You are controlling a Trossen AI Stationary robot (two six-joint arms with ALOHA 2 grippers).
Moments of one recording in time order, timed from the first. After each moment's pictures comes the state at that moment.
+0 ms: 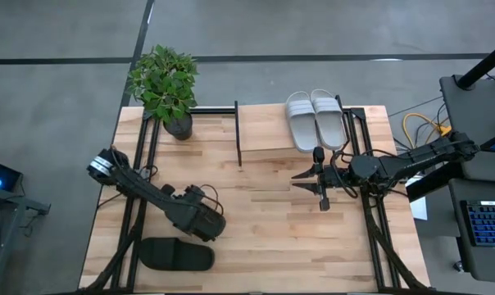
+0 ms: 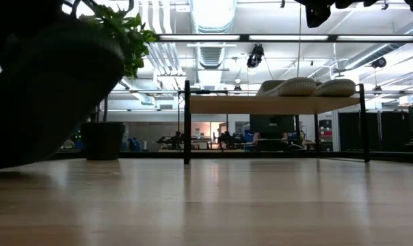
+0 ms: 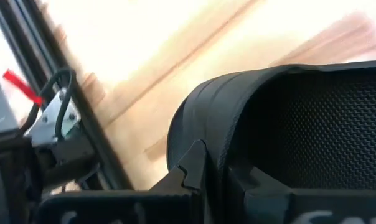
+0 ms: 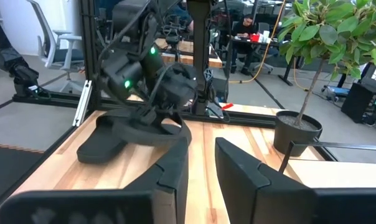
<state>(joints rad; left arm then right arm) -0.51 1.71 1.27 -1.48 -0.24 -1.49 0.26 0.89 0.54 0.27 0.21 -0.08</state>
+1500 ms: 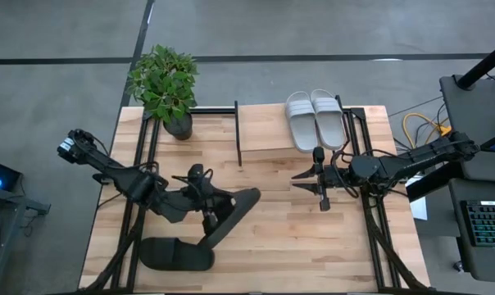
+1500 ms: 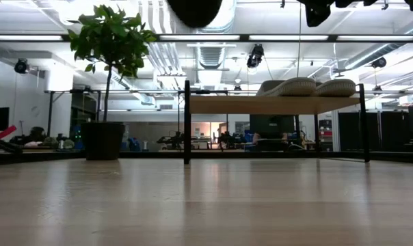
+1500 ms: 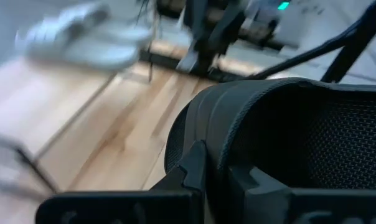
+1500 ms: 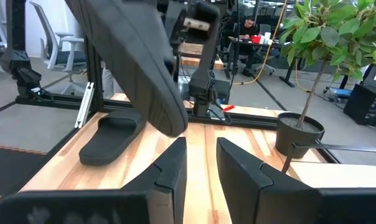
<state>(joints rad) -0.52 1.30 1.26 -0.43 -0.69 -0.51 0.26 0.89 0.54 0.27 0.20 -0.08</state>
